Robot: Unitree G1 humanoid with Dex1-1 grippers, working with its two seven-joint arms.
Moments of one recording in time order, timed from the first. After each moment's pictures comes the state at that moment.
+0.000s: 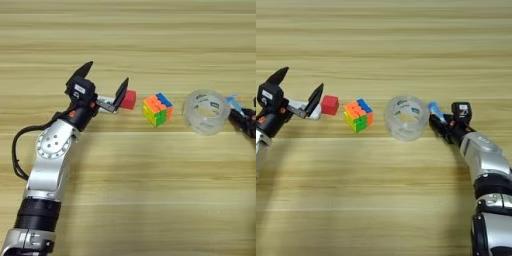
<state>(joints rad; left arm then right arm) -0.19 0.18 -0.01 0.05 -0.13 -0.18 -0.40 -0.47 -0.40 -0.19 0.76 0.26 0.19 0.47</state>
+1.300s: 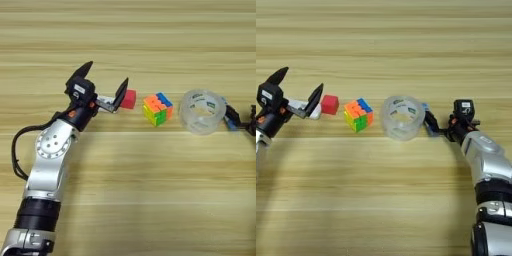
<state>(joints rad) -0.19 0.18 -0.01 0.05 -0.13 -0.18 -0.40 -0.40 -0.39 -0.24 0.58 0.26 0.23 0.42</state>
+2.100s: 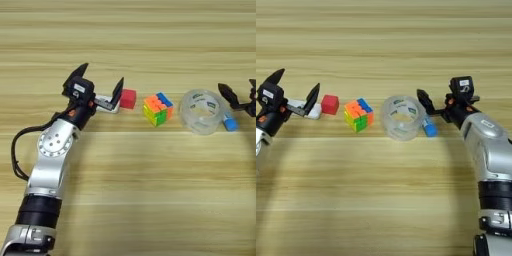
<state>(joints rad) -0.21 0.18 0.00 0.11 -0.09 -0.18 -0.33 -0.34 -0.39 -0.19 0.13 0.30 0.43 0.40</state>
